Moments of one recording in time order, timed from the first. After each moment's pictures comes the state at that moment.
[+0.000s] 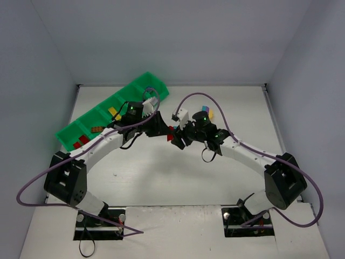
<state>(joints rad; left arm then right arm) -0.47 1.51 1.09 -0.19 0.52 -0.63 0.65 1.47 0.93 -0.03 -0.33 -0.16</state>
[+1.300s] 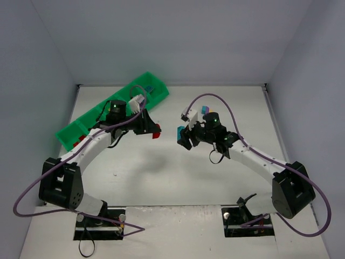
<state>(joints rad) -0.31 1.46 1.02 -0.13 0.76 -0.54 0.57 1.36 0.84 -0.01 -0.40 -0.16</state>
